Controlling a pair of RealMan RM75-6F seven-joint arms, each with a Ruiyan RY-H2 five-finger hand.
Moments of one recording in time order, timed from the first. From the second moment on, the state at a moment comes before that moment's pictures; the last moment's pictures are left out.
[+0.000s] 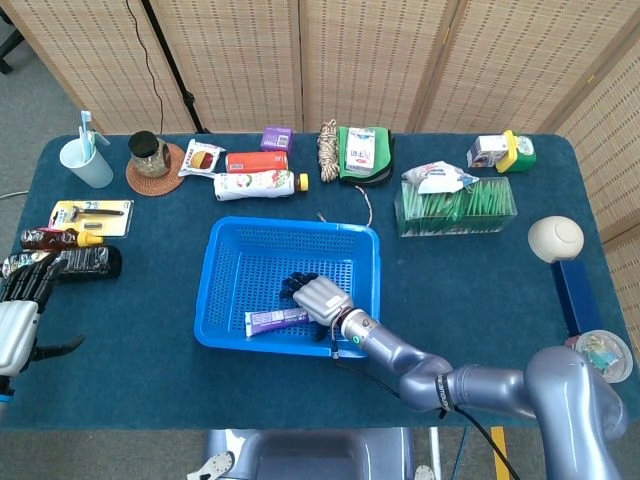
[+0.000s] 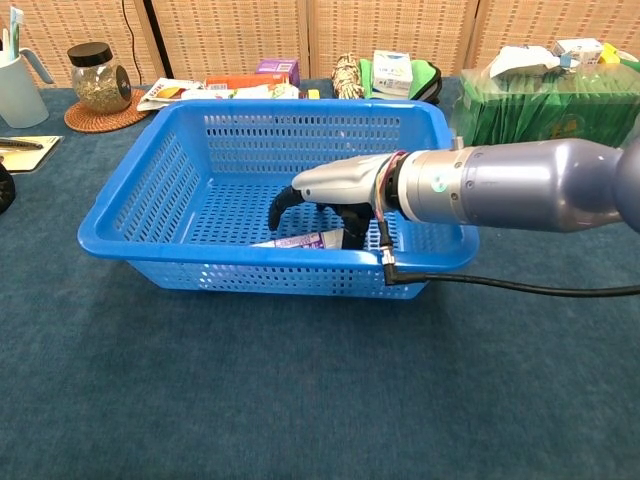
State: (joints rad) left arm -0.16 -0.99 -0.06 -1.81 1.43 1.39 0.00; right arm 1.11 -1.68 0.15 -1.35 -0.99 0.61 -0.27
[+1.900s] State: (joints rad) left arm -0.16 -0.99 -0.05 -1.81 1.45 1.38 0.00; right arm 0.95 -1.45 0.30 -1.52 -1.27 0.94 -0.03
